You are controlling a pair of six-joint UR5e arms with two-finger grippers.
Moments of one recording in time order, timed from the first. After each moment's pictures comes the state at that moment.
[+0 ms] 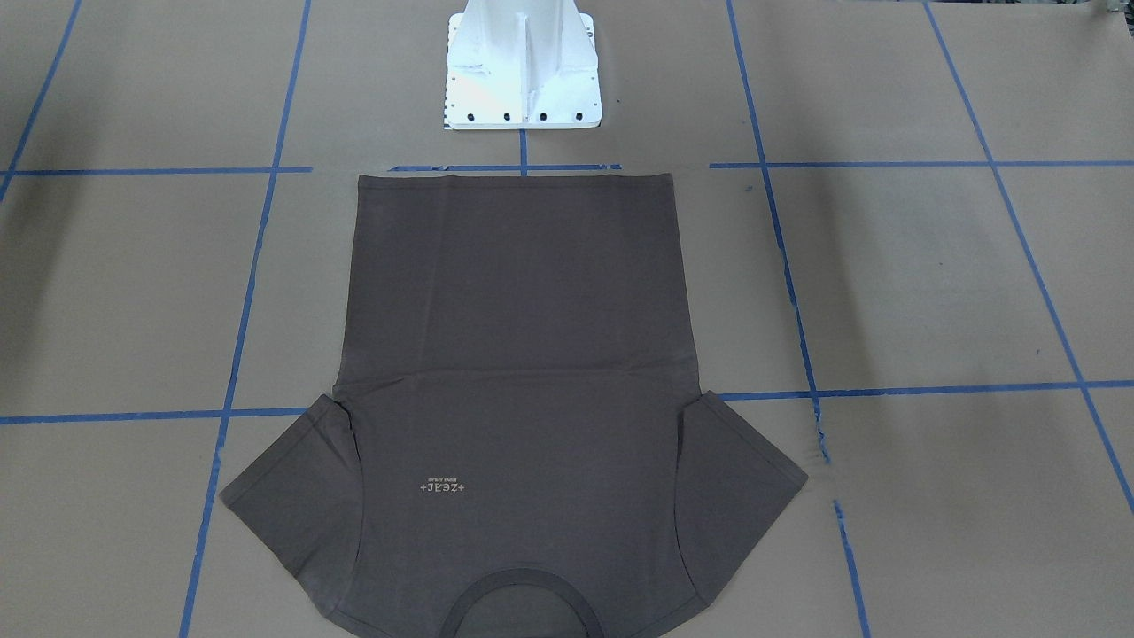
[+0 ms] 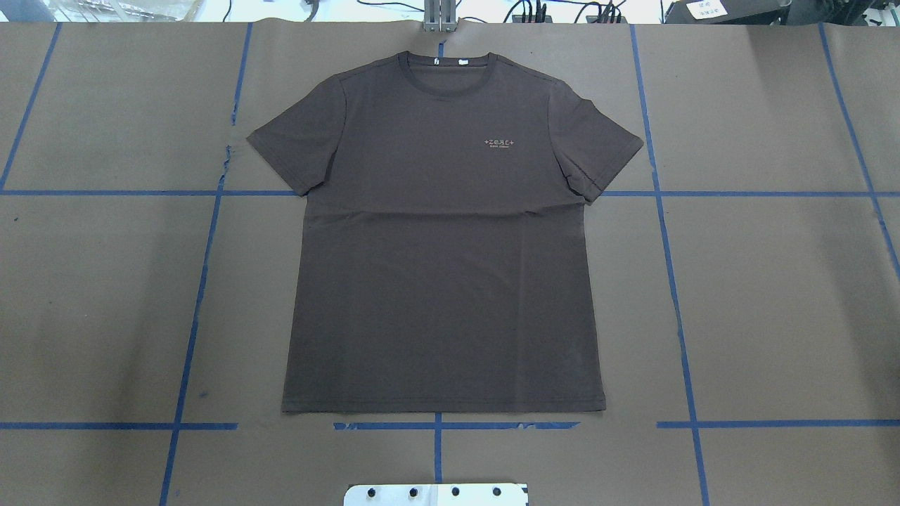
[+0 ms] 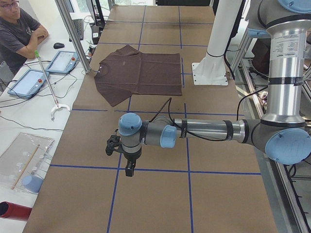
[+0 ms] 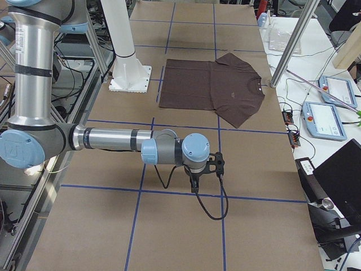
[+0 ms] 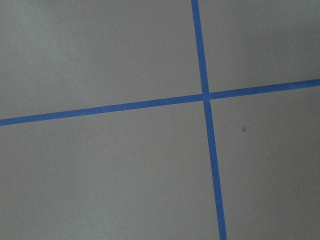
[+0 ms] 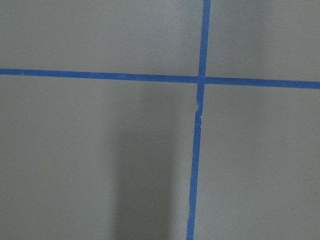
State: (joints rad) left arm -1.53 -1.52 -1.63 -1.68 -2.25 0.01; right arm 1.58 -1.69 1.70 -1.53 2.47 -0.03
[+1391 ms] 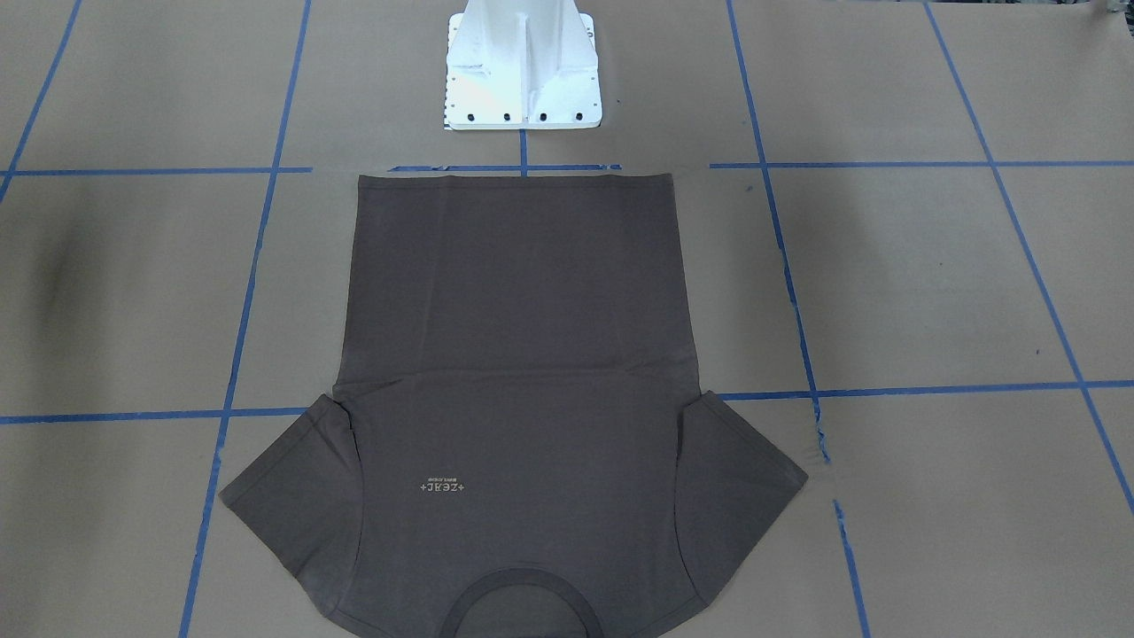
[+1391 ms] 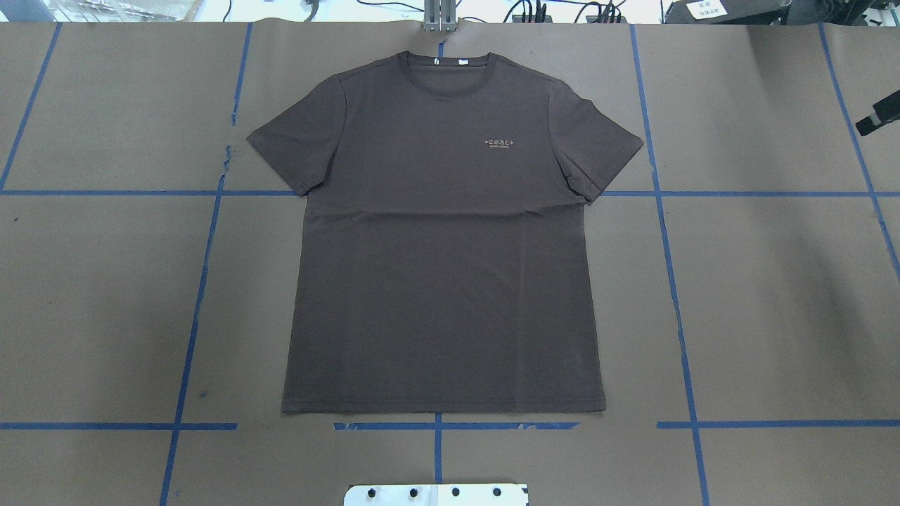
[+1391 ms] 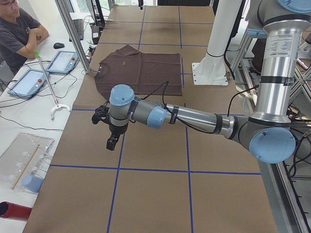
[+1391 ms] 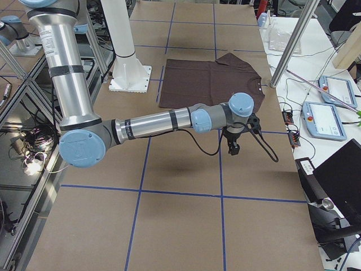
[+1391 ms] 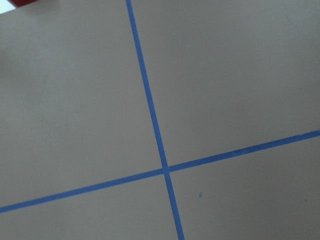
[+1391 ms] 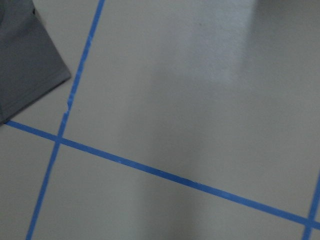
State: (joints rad) left arm -1.52 -1.63 -1.71 -1.77 -2.26 -0.02; right arm 1.38 -1.32 1.57 -1.49 2.46 0.10
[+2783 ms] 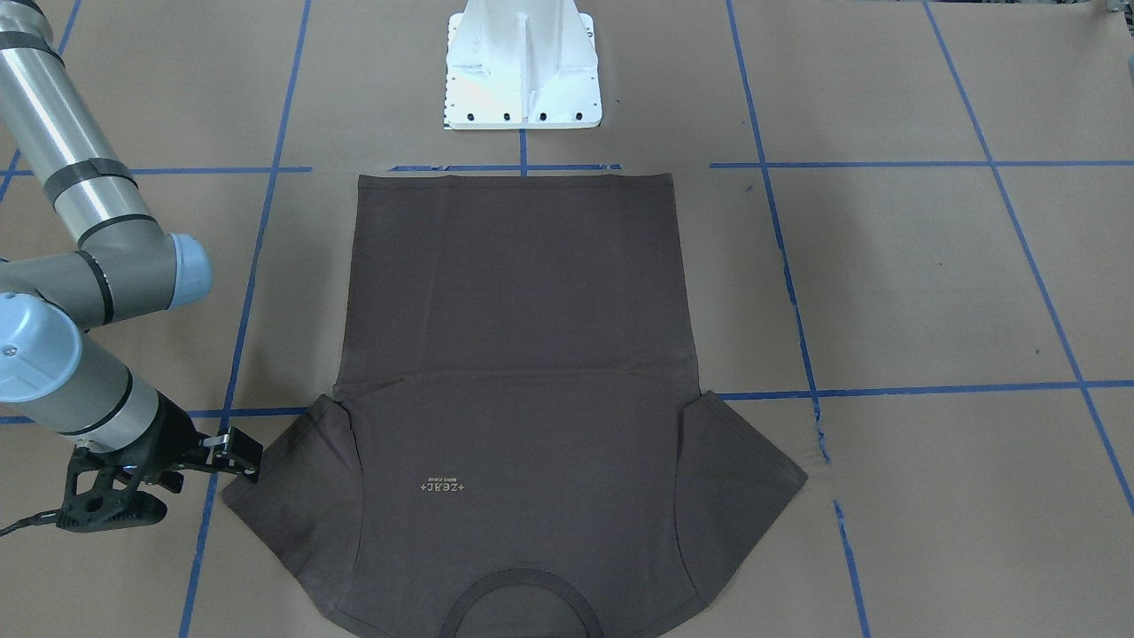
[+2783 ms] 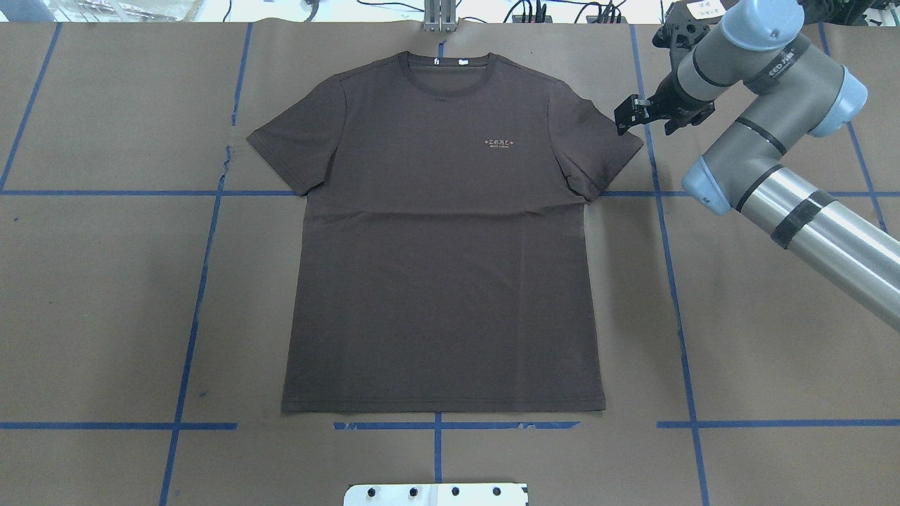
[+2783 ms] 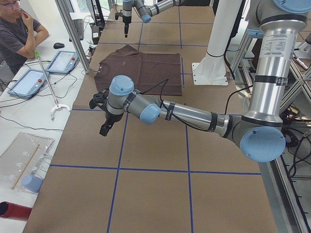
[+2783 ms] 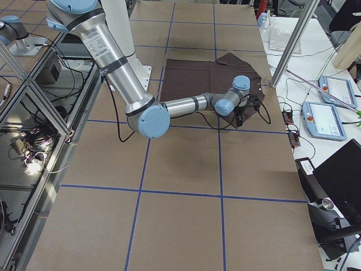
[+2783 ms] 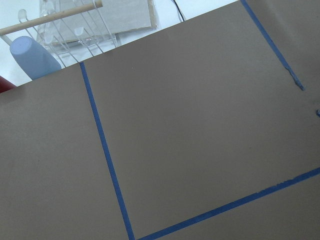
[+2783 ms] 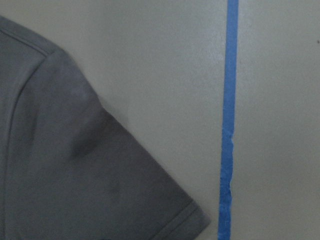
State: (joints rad) left arm -1.47 -1.68 -1.70 -1.94 -2.26 -0.10; right arm 0.98 -0.98 1.15 -1.03 2.12 0.83
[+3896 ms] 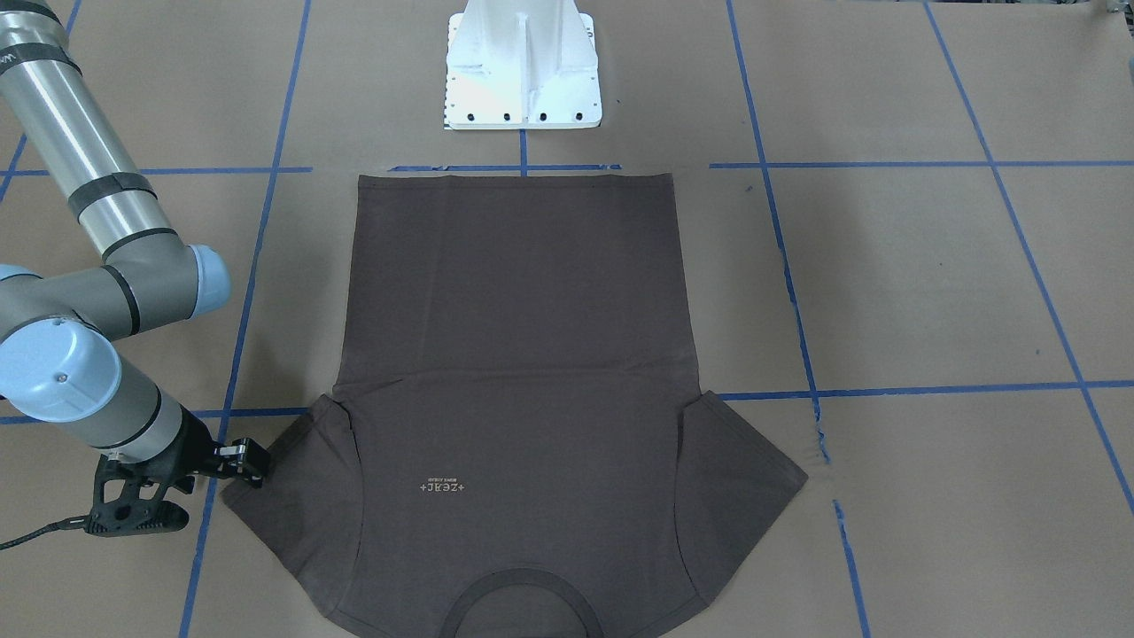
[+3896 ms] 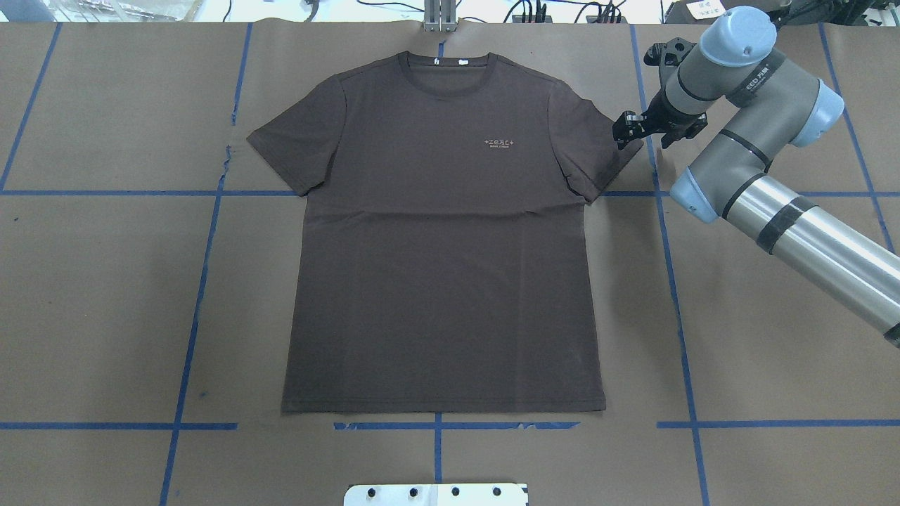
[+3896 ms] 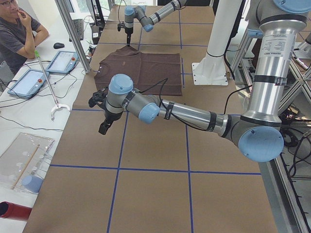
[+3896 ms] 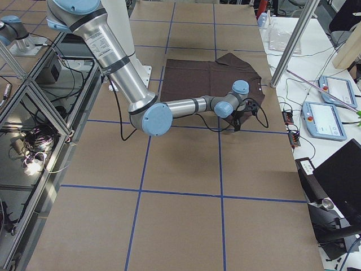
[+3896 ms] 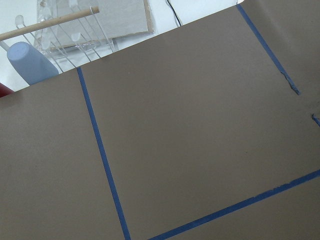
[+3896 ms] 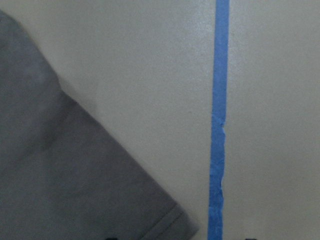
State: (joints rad) left arm -1.47 -1.68 -1.69 -1.94 -2.26 -0.10; right arm 0.96 -0.95 1.07 -1.04 2.09 0.82
